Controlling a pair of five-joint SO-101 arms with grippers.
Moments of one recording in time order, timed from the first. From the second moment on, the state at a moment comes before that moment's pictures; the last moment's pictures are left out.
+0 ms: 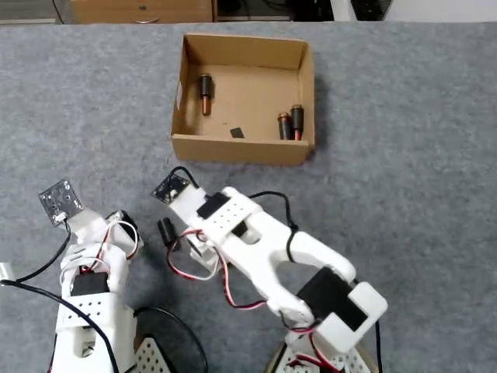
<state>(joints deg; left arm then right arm) -10.9 -70.9 95.8 24.5 15.7 -46.8 6.3 36.5 60.2 -0.7</state>
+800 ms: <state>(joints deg) -10.9 -70.9 92.8 32.4 18.4 -39.7 -20.5 34.6 74.2 -0.6</state>
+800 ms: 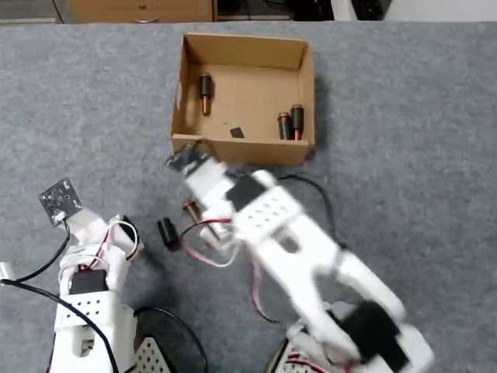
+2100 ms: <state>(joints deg) 18.5 -47.3 34.8 71.7 44.6 -11.6 -65.9 23.3 80.1 -9.3</state>
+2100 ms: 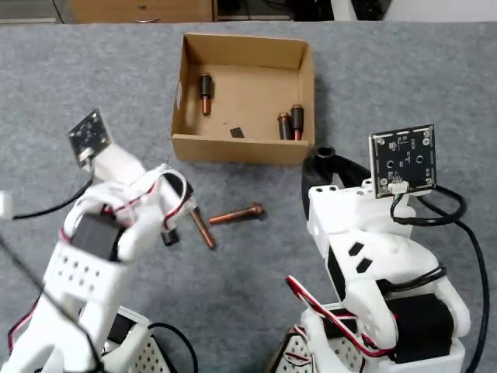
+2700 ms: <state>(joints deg) 18.7 -16.5 32.1 67.3 45.2 -11.6 -65.9 27.1 80.1 -9.4</state>
